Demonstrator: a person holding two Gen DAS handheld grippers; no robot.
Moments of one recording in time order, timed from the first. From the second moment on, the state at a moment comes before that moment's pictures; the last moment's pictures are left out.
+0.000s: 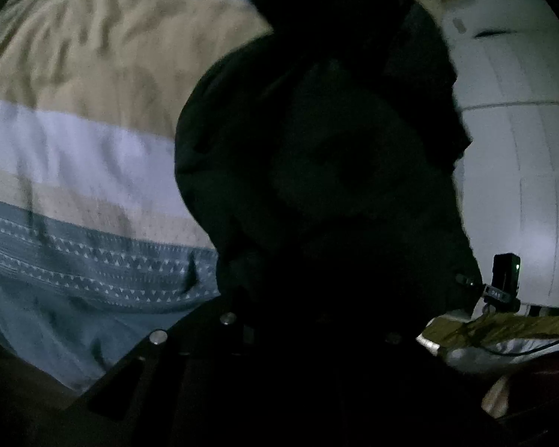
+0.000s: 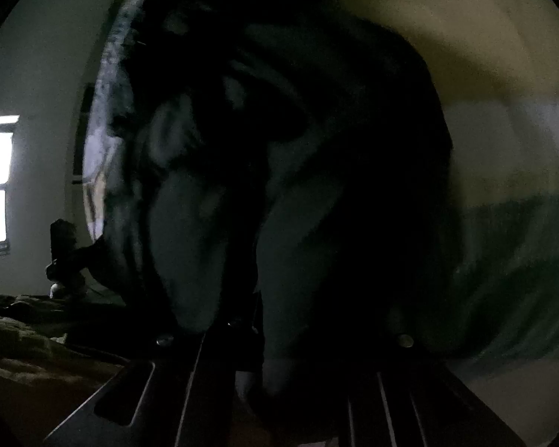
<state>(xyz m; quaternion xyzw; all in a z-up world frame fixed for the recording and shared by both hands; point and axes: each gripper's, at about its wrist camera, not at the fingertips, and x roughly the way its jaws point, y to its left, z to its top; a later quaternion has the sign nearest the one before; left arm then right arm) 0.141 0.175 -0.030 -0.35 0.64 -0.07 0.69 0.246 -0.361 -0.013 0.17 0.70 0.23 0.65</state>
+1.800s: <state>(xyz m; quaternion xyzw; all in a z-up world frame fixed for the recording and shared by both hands) 0.547 0.321 -0.025 -0.52 0.47 0.07 0.71 0.644 -0.367 0.017 0.35 0.55 0.01 0.76</state>
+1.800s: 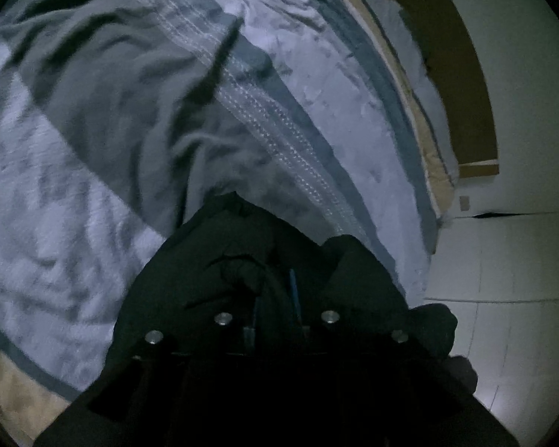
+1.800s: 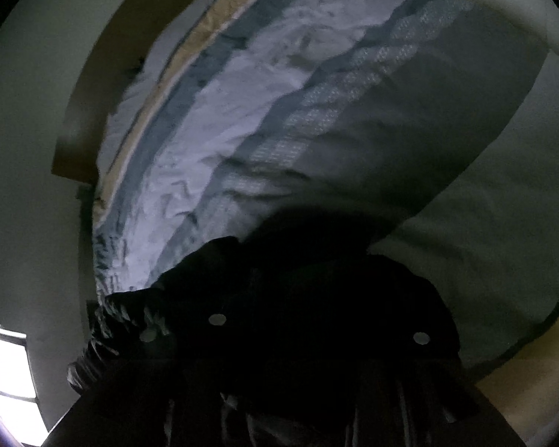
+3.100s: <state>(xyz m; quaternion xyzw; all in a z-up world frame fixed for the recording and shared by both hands) 0.513 0.369 0.067 -0.52 0.39 0.05 0.75 0.628 -0.364 0.113 0.31 0.46 0.06 0.83</state>
